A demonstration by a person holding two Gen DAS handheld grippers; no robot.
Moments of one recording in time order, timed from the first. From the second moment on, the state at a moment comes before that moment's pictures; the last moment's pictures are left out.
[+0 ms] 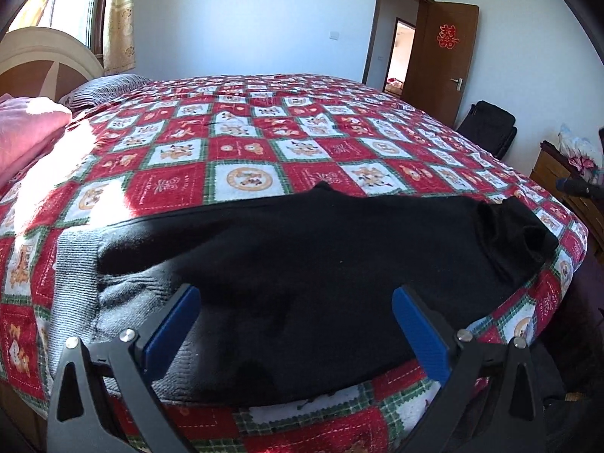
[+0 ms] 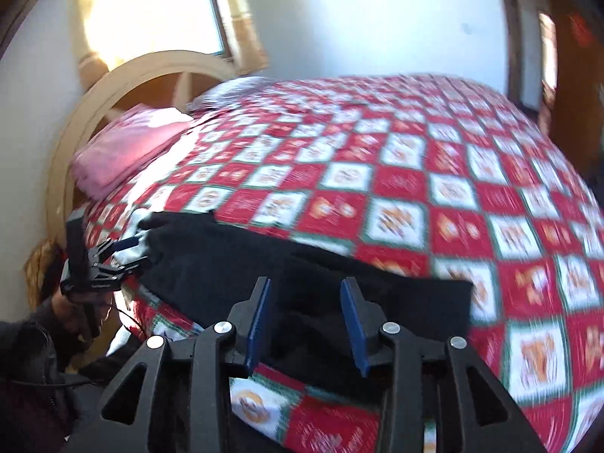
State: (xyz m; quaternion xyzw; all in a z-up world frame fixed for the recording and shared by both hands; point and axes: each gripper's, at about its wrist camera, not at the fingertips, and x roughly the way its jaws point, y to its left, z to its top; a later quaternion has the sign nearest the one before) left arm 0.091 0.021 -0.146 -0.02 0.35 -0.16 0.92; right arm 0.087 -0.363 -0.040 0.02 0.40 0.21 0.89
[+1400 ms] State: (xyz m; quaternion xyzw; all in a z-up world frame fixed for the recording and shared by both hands) left arm 0.121 -0.064 -0.129 -0.04 0.36 -0.26 0.90; right arm 0.066 -0.263 -0.136 -0.15 0.43 0.21 0.86
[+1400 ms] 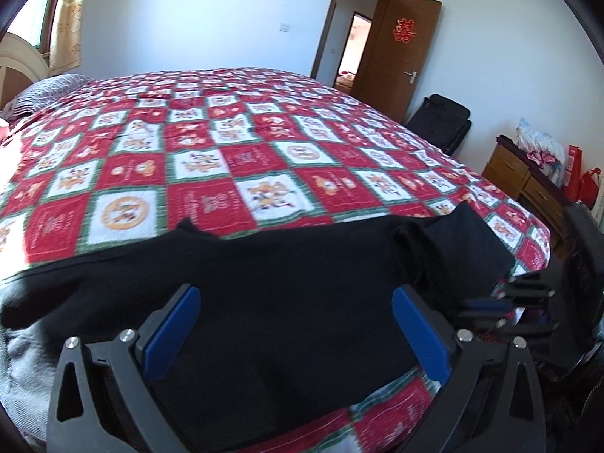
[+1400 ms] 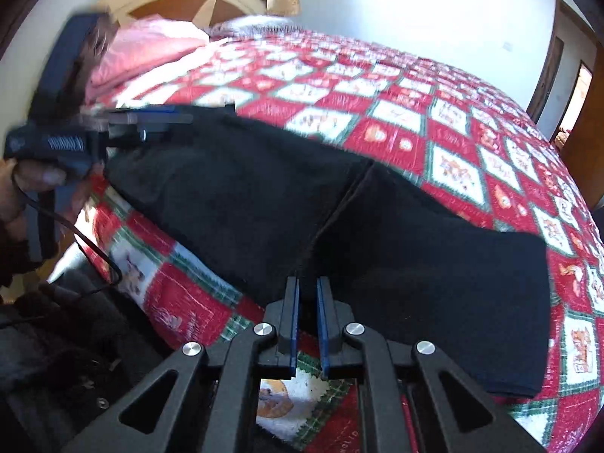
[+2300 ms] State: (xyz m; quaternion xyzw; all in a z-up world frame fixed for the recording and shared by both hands) left arm 0.135 -0.197 -0.142 -0.01 0.43 -0.34 0.84; right arm 0.063 -0.414 -0.102 0.04 0.32 0.07 0.95
